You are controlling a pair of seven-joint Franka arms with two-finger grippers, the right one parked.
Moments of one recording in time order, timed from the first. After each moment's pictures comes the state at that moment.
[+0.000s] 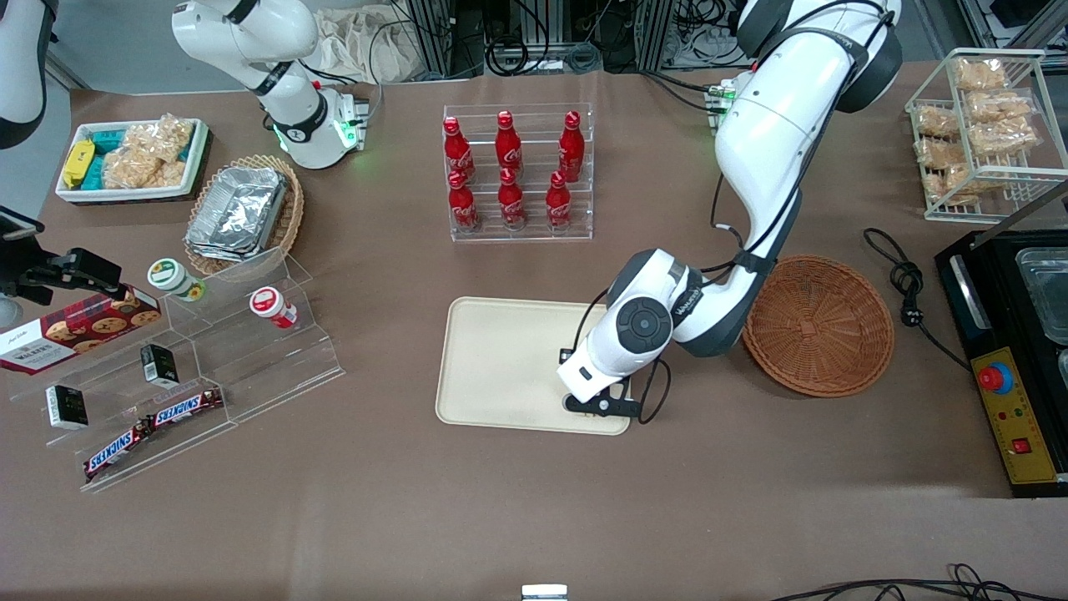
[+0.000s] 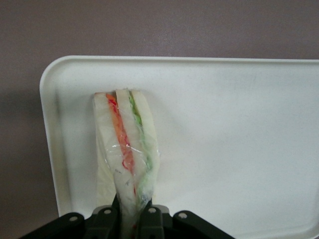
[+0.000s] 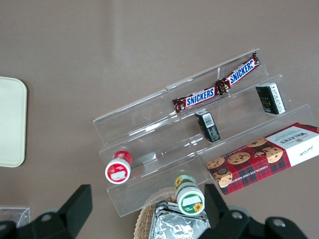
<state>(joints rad) -0.39 0.82 -0.27 -1.34 0.02 2.18 -0.50</state>
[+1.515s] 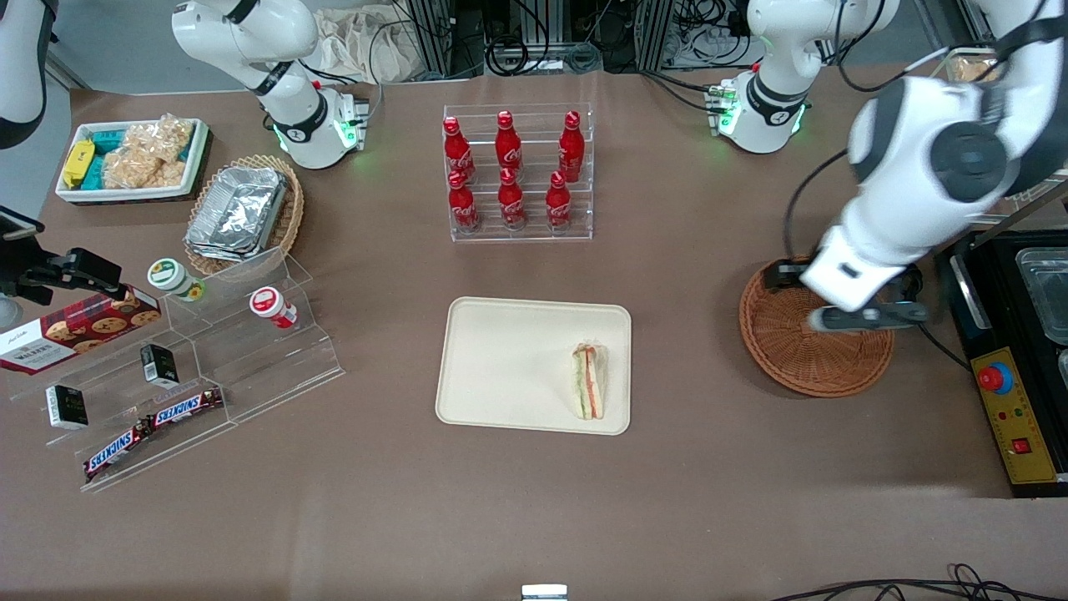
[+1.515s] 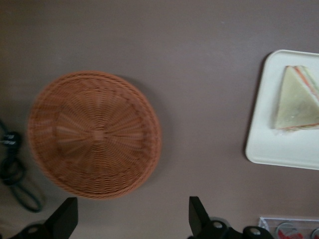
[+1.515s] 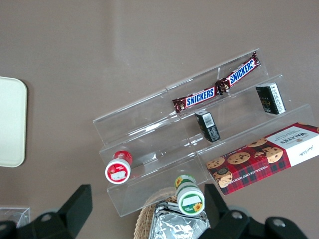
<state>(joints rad) 0.07 0.07 -0.25 -1.79 0.03 1.81 -0.23</state>
